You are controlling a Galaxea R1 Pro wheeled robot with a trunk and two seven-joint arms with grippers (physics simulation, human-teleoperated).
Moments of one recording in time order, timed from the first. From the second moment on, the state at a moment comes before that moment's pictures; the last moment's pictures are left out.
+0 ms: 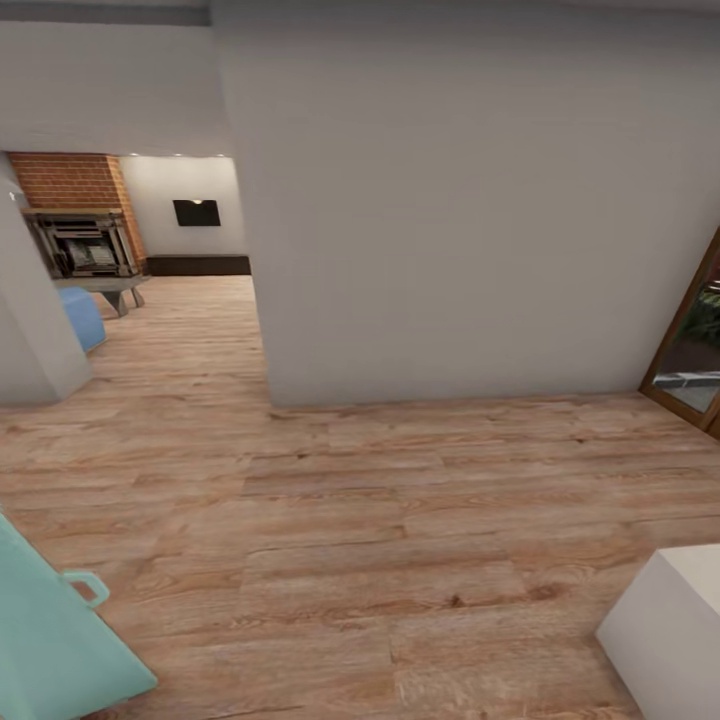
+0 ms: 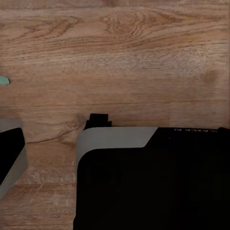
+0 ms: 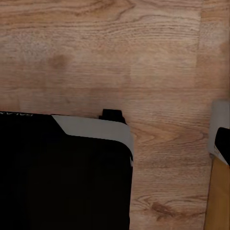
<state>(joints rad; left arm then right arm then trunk) -0.34 -0.01 0.00 0.00 0.05 0.02 0.01 -0.28 0.07 0.56 0.03 -0.45 -0.08 -0.14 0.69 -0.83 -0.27</state>
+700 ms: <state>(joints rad) -0.34 -0.01 0.00 0.00 0.05 0.02 0.01 -0.28 0.07 0.56 0.03 -0.45 -0.08 -0.14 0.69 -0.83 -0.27</state>
